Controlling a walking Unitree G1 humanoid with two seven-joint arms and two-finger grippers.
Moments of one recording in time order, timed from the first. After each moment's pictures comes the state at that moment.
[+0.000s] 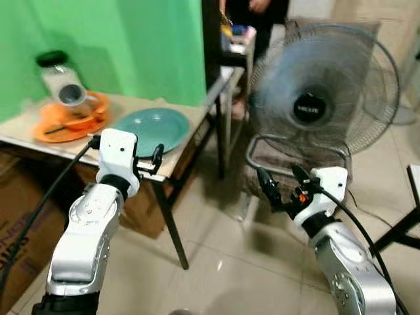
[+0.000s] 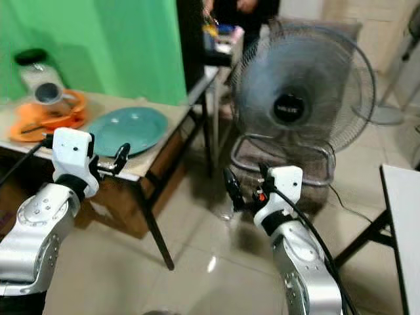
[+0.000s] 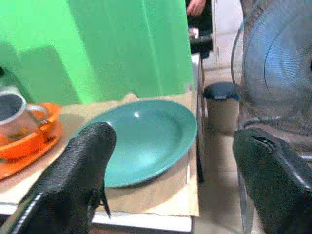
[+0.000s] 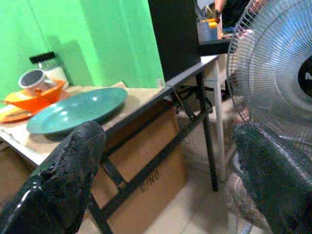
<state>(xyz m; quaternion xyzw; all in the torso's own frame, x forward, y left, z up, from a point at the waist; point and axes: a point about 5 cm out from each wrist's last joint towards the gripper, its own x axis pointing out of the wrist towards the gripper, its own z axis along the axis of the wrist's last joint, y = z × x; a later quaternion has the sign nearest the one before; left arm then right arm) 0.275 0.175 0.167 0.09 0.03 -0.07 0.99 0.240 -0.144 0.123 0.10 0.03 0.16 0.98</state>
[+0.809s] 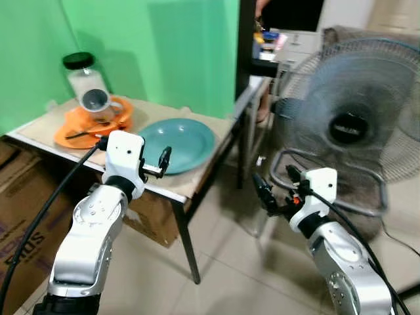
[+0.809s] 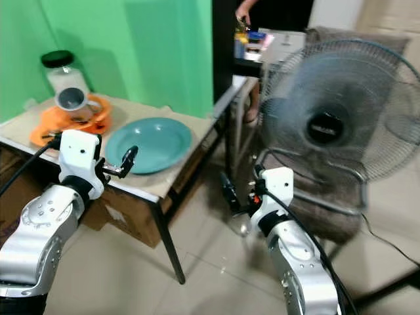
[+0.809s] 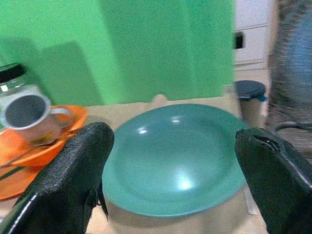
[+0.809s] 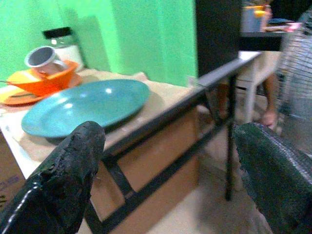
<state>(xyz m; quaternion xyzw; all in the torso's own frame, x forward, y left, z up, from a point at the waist) 0.273 0.168 0.165 0.10 0.03 -0.10 0.99 0.243 -0.138 0.118 0.06 0.04 0.18 0.98</state>
